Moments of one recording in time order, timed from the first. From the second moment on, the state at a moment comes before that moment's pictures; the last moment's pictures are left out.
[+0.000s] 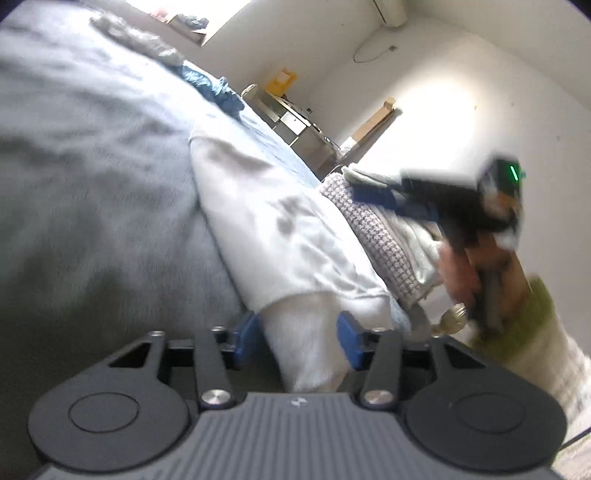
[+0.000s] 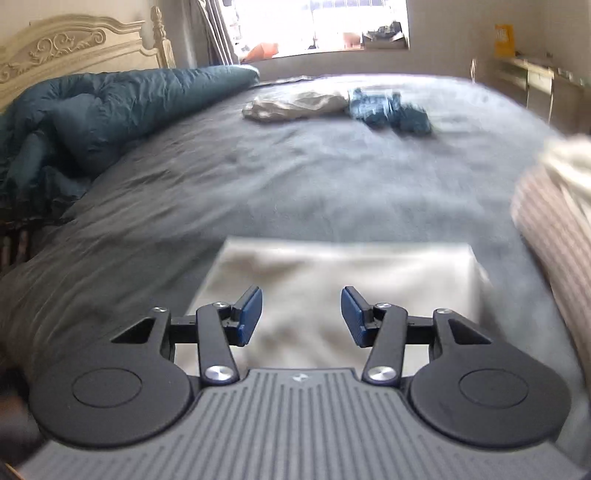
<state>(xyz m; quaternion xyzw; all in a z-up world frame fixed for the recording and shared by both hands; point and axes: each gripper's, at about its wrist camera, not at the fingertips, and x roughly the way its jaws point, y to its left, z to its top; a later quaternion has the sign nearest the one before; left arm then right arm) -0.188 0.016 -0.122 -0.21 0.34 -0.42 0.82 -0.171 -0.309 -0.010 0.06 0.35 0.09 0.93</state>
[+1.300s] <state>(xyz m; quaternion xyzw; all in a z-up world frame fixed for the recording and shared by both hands) -0.165 -0.093 -0.067 -0.05 0.36 -0.36 0.86 -0.306 -0.413 -0.101 0.28 0.28 0.06 0.92</state>
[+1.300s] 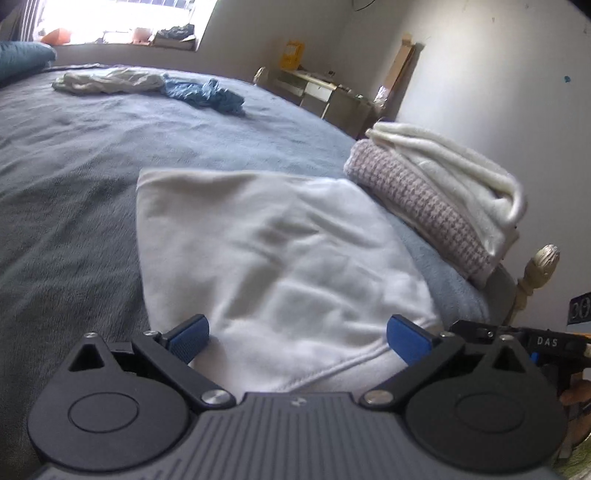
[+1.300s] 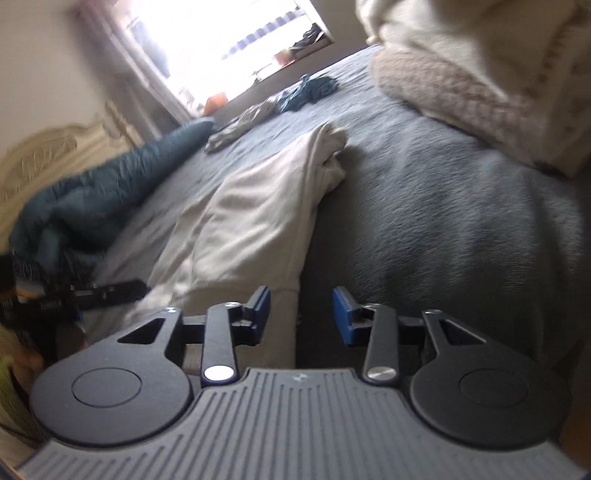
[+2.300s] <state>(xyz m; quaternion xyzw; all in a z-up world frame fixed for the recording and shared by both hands) -0.103 -0.268 -0.055 0.08 0.40 -0.45 0.79 -0.276 -0.395 -0.088 0.24 0.19 0.21 0.93</state>
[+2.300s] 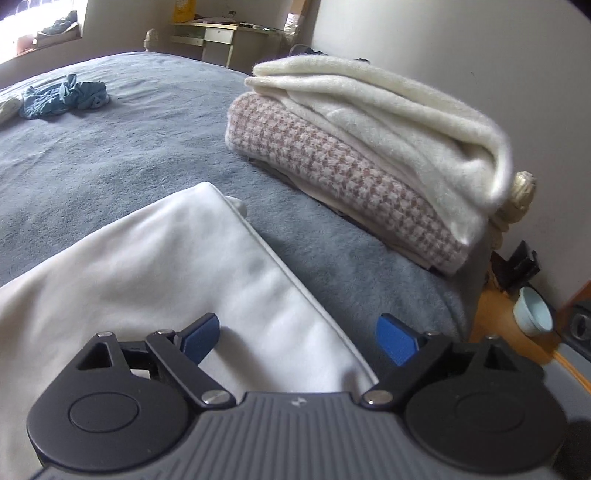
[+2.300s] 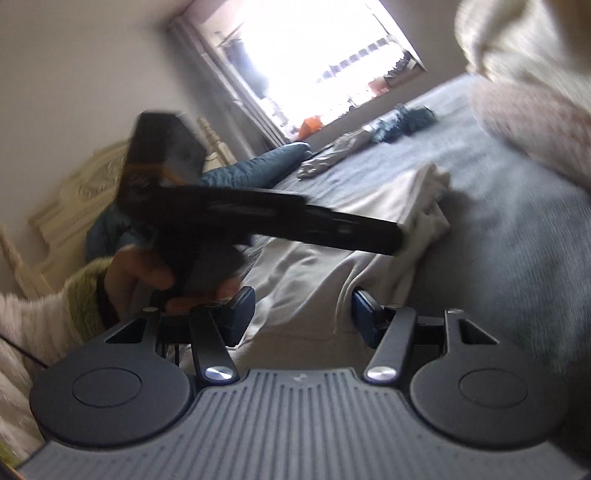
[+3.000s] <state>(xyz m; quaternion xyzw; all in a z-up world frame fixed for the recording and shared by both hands) -0.073 -0.249 -0.063 0.03 0.42 -0.44 0.80 -0.273 -0.445 -0.101 0.32 0.20 0.20 0.90</state>
